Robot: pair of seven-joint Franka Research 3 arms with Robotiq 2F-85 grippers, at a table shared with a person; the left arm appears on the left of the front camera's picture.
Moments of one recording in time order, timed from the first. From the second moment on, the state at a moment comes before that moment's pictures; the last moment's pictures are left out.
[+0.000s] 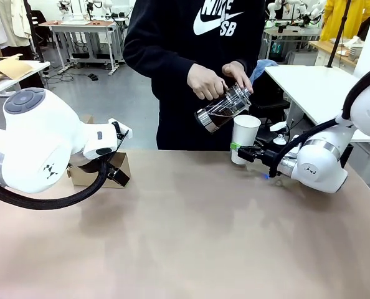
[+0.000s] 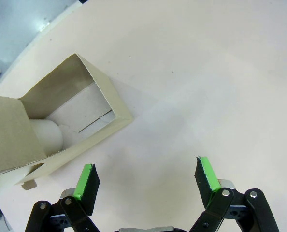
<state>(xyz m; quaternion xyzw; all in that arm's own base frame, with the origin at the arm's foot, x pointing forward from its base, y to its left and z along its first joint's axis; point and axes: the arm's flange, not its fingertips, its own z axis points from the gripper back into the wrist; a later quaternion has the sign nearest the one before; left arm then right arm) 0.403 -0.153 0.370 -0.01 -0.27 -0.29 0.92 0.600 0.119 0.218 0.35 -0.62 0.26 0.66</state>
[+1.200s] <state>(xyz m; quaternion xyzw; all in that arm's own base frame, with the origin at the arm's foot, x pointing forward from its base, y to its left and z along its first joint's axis) 0.403 -0.153 0.370 -0.01 -0.27 -0.29 0.92 0.600 0.119 0.218 0.35 -0.62 0.26 0.66</state>
